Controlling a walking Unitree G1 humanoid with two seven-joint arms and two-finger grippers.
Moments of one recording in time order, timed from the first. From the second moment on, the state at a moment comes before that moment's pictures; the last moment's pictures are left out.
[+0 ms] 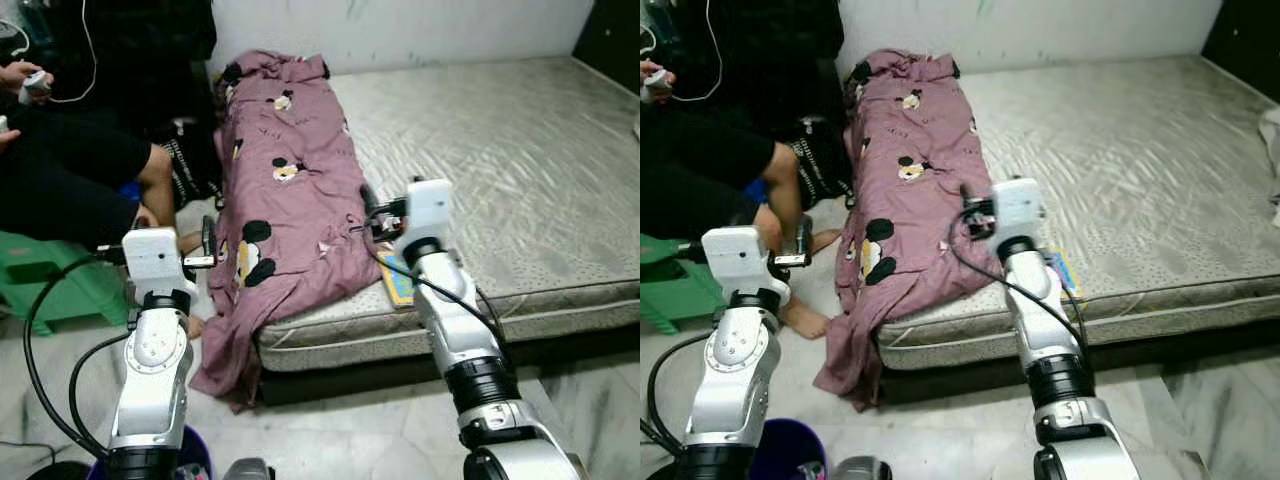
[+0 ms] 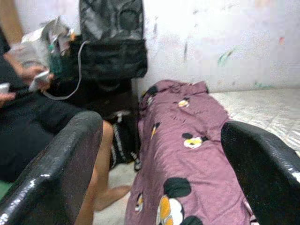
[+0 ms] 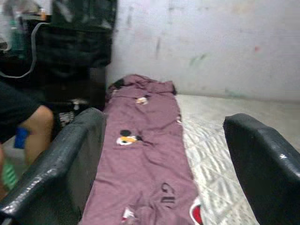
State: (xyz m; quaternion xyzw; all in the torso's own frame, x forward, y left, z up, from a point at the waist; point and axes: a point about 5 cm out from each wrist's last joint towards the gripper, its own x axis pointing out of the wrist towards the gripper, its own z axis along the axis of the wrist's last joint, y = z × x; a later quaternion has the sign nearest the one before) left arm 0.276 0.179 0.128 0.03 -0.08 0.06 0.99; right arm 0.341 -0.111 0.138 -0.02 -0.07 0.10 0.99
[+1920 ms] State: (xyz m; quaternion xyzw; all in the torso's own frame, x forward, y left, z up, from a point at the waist) left arm 0.265 0.187 0.114 0.00 -0.05 0.06 1.00; right arm 0.326 -0.095 0.115 -0.02 -0.03 0.14 0.99
